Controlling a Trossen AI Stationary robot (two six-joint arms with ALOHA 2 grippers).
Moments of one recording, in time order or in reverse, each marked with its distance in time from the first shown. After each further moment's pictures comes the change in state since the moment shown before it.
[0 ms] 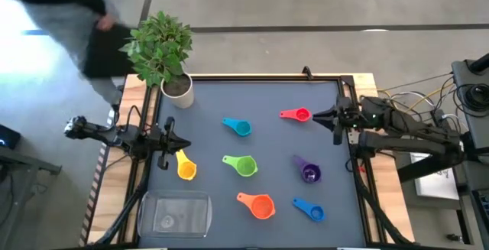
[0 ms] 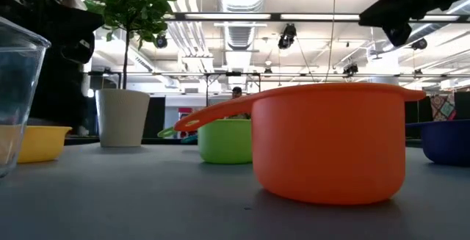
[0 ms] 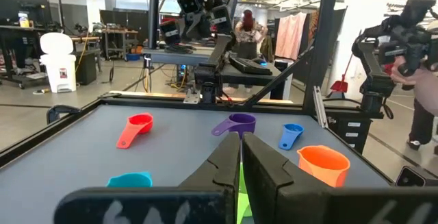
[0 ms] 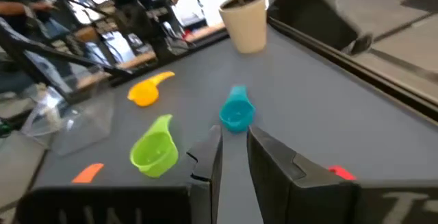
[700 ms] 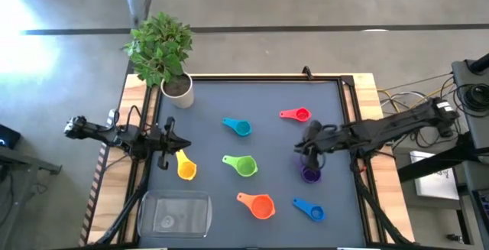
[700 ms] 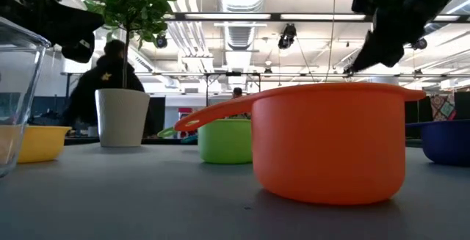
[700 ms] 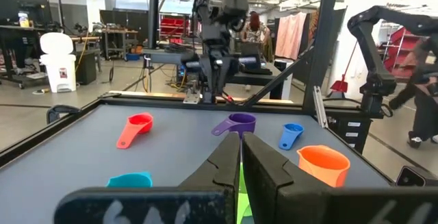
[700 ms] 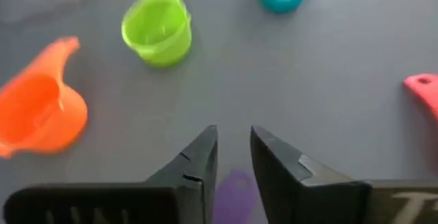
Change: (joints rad) left arm 0.000 0.000 0.000 0.000 0.000 0.000; right arm 0.454 0.494 0.094 -0.002 0.250 0.182
